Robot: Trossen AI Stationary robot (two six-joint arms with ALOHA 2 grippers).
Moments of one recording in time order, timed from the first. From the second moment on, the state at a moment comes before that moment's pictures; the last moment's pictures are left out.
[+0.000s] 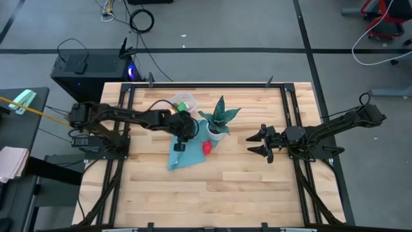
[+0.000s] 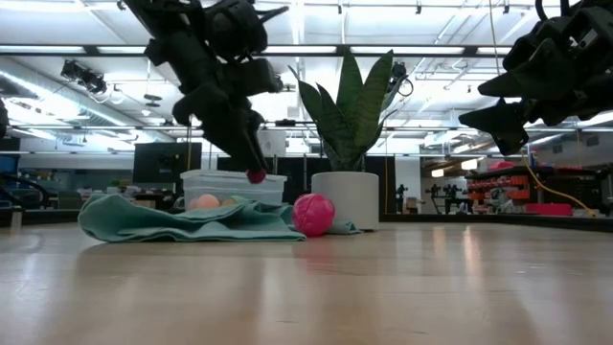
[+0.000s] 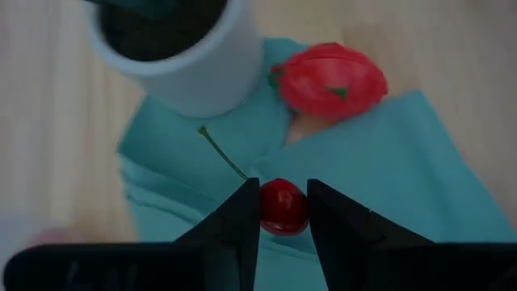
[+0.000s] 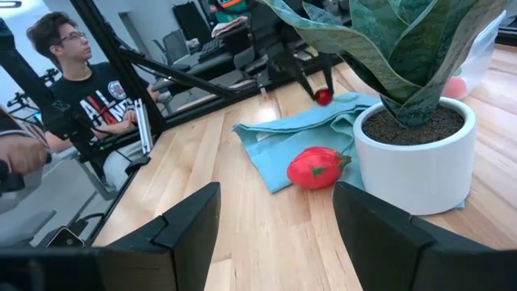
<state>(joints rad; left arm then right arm) 0.13 1.54 0.90 -0.27 0.02 0.28 0.19 0.68 0.01 0.52 0.16 0.39</state>
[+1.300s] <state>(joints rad) 0.59 1.41 0.90 -0.12 0.08 0.30 0.19 0.68 0.01 0.51 0.16 0.39</state>
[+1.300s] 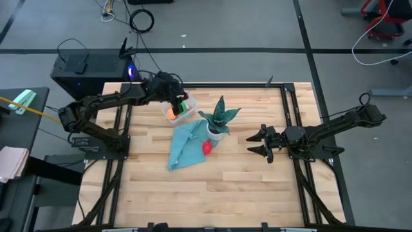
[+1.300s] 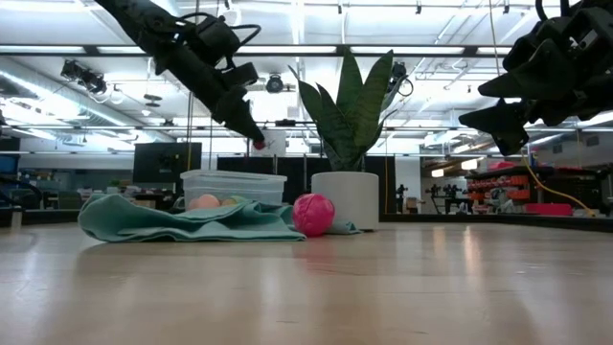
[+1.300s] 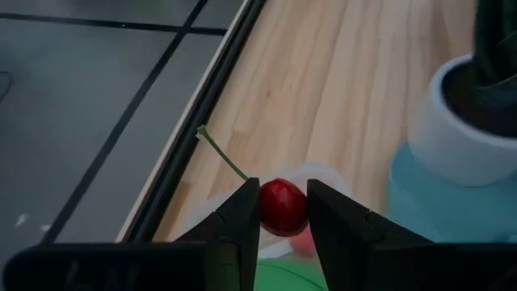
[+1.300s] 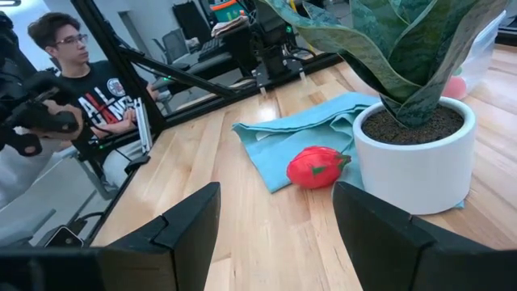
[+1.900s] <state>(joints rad) 0.60 1.62 0.90 -0.11 0.09 0.33 0.19 0.68 0.01 0.51 0.16 0.39</state>
